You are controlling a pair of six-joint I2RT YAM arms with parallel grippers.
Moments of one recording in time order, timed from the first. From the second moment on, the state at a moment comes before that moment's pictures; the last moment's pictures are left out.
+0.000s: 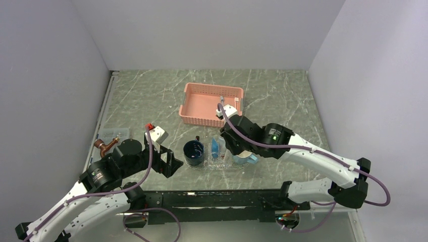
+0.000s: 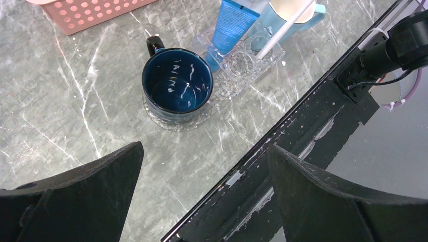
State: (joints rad) left arm -0.85 0.47 0.77 -0.75 0.02 -0.29; right arm 1.11 1.20 1.31 -0.97 0.29 0.37
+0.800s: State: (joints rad) left arm -0.85 0.47 0.76 -0.75 0.02 -0.29; right arm 1.13 1.14 1.10 -0.79 0.34 0.42
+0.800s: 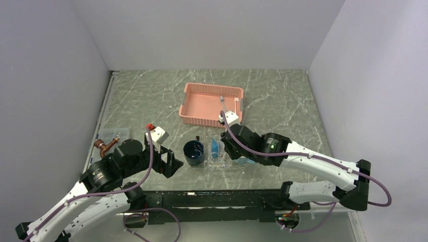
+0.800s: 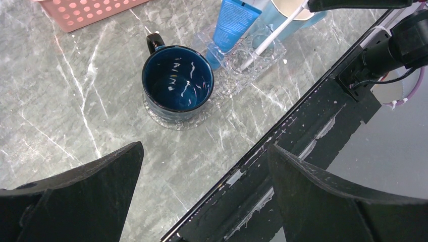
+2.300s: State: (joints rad) left arm -0.85 0.47 0.76 -0.75 0.03 -0.29; right arm 1.29 1.04 0.93 -0.67 0.57 0.54
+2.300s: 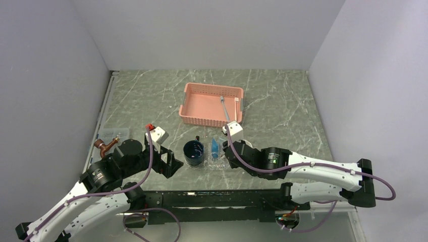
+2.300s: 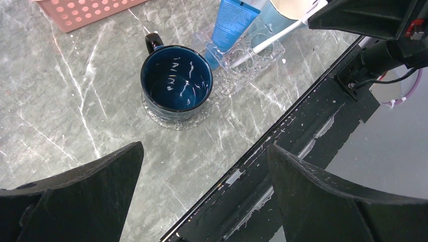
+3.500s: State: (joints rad) left arm -0.85 0.48 0.76 -0.75 0.03 -0.29; right arm 1.44 1.04 0.88 -0.72 0.73 0.70
